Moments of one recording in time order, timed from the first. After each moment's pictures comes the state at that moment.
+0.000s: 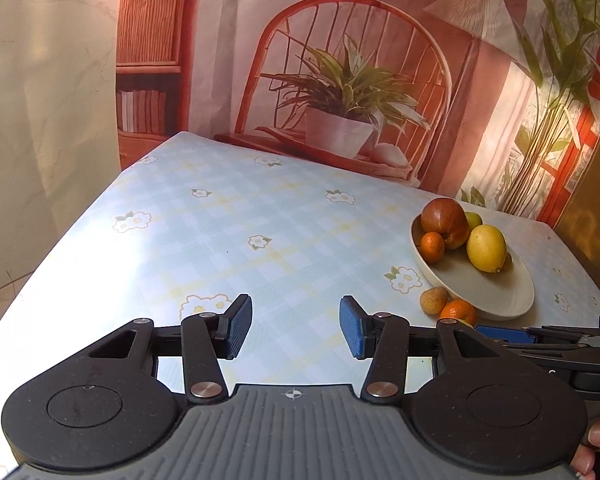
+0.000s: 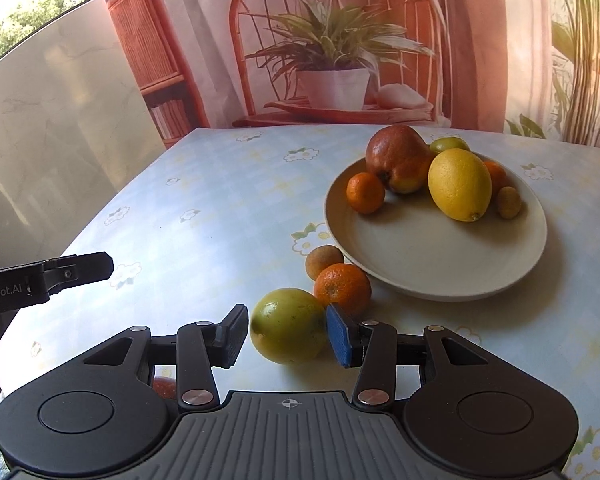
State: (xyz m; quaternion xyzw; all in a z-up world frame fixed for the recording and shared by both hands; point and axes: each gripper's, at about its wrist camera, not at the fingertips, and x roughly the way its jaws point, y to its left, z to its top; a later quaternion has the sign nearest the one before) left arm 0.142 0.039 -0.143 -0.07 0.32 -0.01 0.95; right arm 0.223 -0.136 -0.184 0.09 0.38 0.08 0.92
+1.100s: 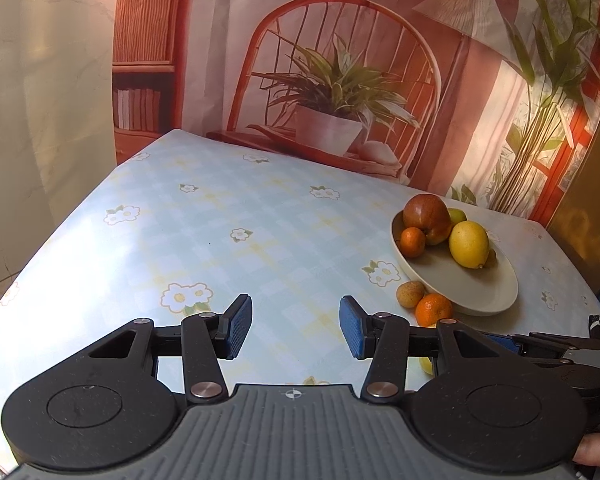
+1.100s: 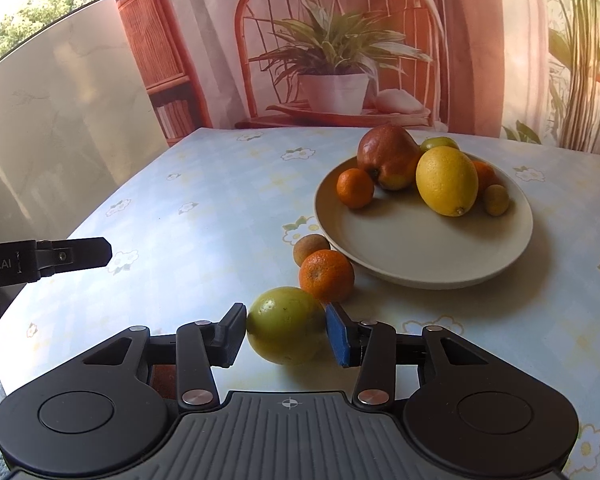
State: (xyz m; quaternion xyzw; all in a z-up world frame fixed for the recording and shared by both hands) left arm 0.132 0.020 -0.137 -0.06 0.32 -0.02 0.95; right arm 0.204 -0.151 -0.188 0.09 0.36 0.09 0.92
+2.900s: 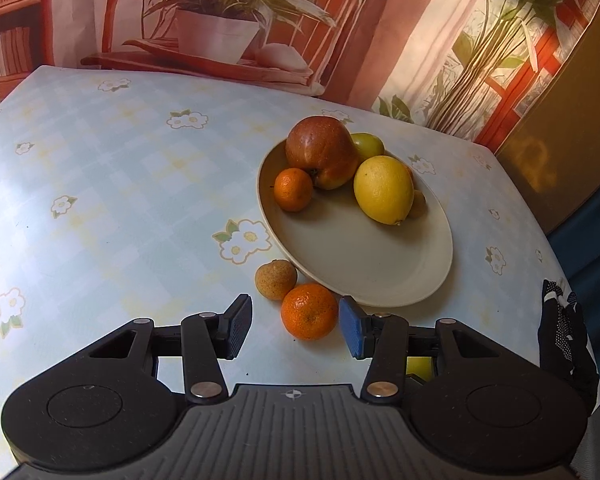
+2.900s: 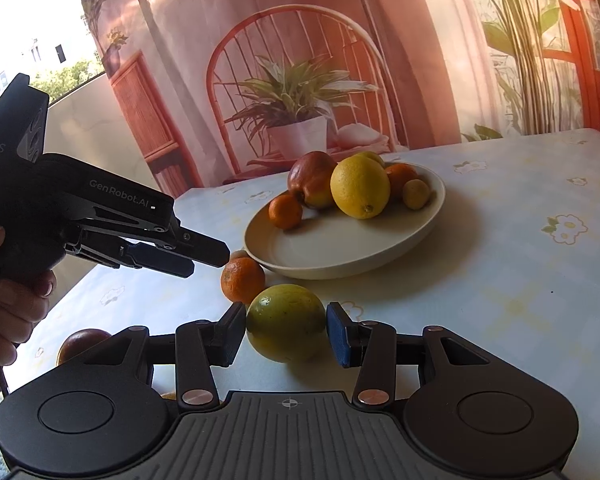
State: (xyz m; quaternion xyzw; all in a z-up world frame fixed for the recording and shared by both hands) left arm 0.234 -0.066 -0.160 -0.07 0.46 -0.14 0.88; right arm 0.155 -0.236 -0.219 0.16 0.27 0.11 0.94
